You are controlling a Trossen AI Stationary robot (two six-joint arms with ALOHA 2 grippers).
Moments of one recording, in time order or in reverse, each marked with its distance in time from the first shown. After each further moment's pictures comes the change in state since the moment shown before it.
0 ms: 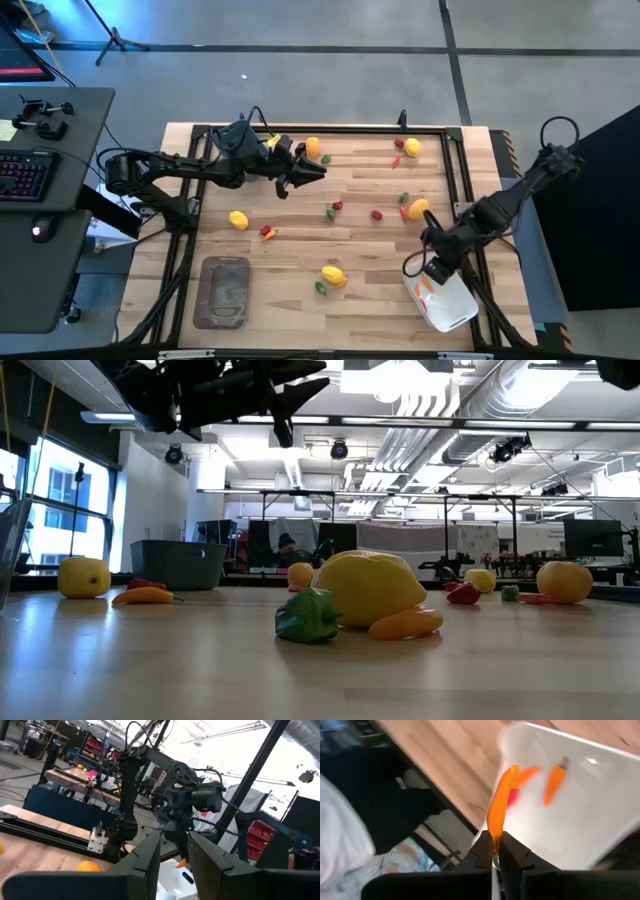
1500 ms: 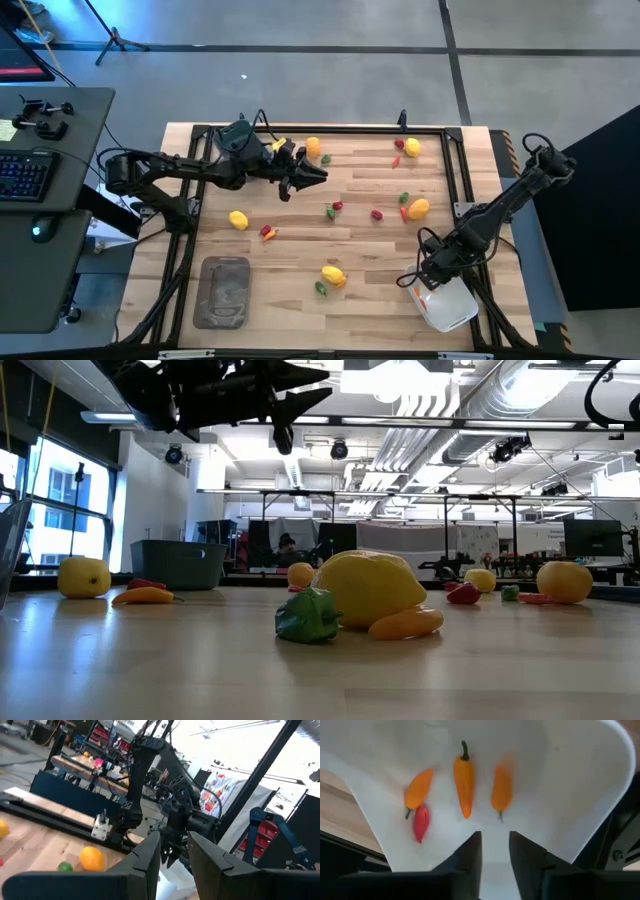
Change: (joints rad) left arm -0.017 0.000 0.000 -0.070 -0.030 -0.015; right arm 0.080 0.146 -0.223 0.080 -0.043 0.239
